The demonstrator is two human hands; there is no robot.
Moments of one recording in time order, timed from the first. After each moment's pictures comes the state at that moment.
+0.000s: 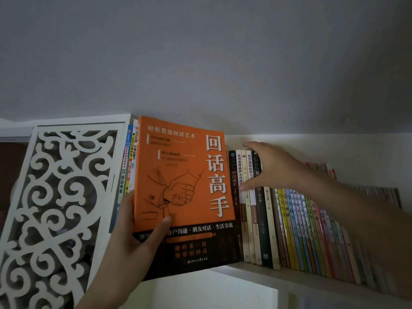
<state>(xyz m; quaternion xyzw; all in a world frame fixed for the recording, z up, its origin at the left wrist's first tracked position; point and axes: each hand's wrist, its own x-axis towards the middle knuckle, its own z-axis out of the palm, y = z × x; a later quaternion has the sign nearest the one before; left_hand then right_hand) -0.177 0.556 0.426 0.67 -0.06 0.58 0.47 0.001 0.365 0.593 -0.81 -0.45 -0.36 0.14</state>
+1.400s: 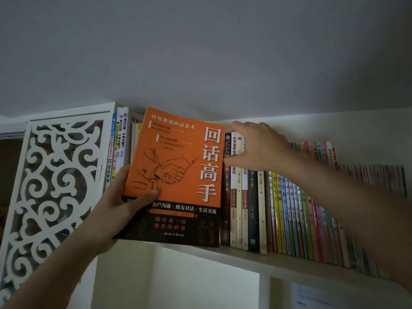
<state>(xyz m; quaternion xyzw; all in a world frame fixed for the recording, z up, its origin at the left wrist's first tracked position) -0.165 0.566 0.463 0.68 -0.04 0.45 0.57 0.021 0.366 0.593 -0.76 -0.47 -0.42 0.16</state>
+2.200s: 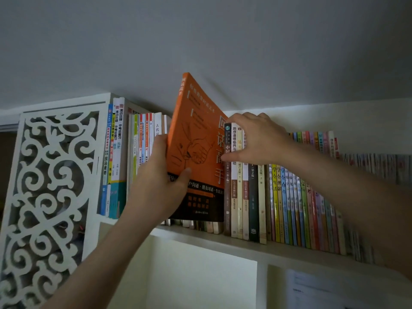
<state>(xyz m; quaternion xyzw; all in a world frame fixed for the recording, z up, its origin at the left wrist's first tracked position) -0.135 0.504 0.487 0.77 0.01 0.59 0.26 0.017 0.361 0.590 -0.78 -0.46 -0.41 0.13</state>
